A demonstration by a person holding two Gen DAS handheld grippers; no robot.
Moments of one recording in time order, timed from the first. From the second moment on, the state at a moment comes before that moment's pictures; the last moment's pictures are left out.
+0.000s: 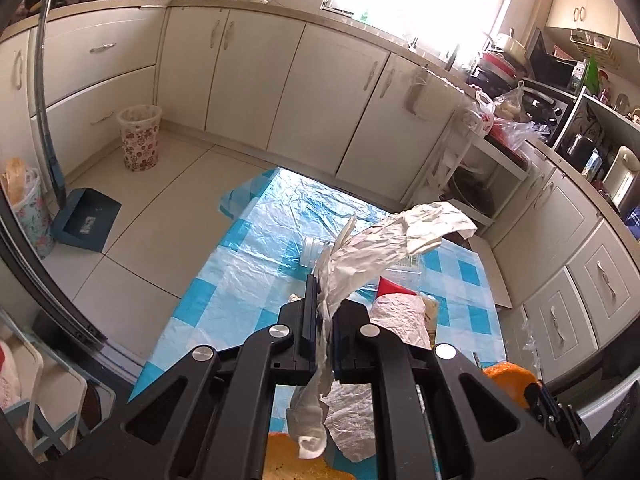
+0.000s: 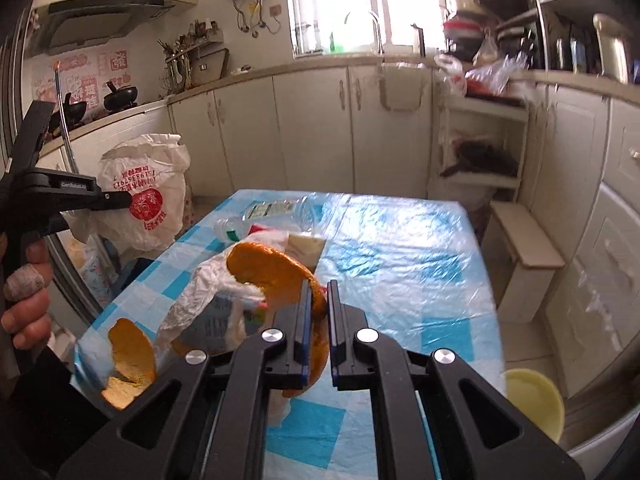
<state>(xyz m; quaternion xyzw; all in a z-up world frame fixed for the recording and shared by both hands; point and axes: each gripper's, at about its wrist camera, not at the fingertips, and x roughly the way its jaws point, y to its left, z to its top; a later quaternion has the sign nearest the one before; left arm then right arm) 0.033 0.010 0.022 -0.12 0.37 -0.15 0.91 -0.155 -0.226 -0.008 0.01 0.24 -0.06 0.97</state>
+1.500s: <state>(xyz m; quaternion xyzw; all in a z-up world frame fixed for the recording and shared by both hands) -0.114 -0.268 0.008 -0.01 0.41 -0.42 0.81 -0.261 -0.480 -0.022 0.29 0.27 -0.28 0.88</state>
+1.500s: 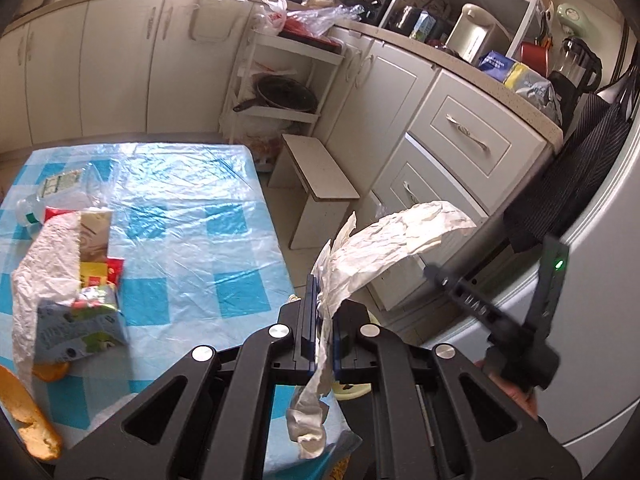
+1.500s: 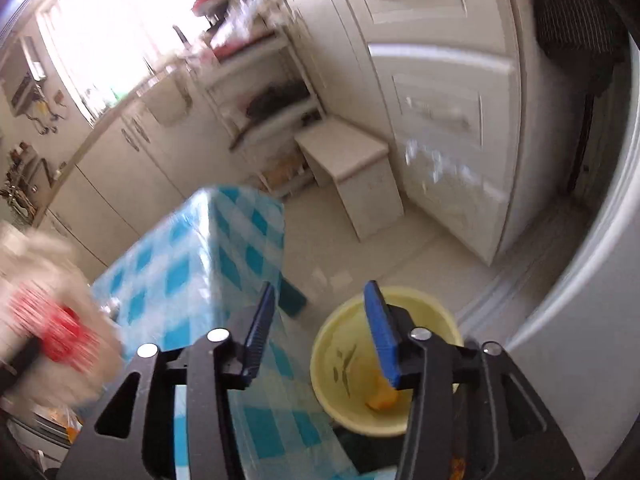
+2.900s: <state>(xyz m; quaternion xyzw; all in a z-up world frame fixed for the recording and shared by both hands) -0.119 -0.222 0.004 0.02 0.41 -0.35 0.84 -0.235 -0.476 0.008 0.27 0.24 -0.21 0.91</state>
